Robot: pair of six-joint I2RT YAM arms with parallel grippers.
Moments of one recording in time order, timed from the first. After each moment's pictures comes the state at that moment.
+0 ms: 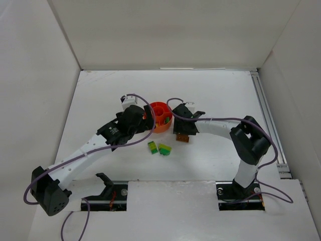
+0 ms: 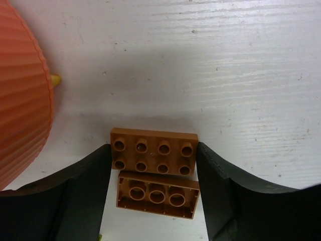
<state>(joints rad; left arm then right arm) -0.74 1.09 0.92 -0.55 -0.39 -0.76 0.74 1.80 1.12 -0.44 0.34 0.74</state>
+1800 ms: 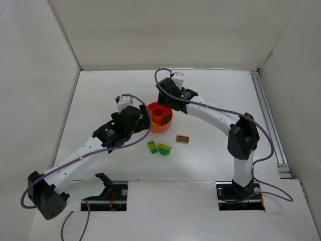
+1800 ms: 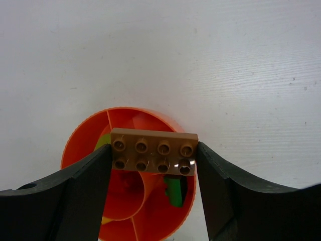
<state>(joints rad) -0.73 1.03 0.92 -0.59 -0.46 -0.76 0.79 1.93 1.72 -0.59 0.52 0.74</state>
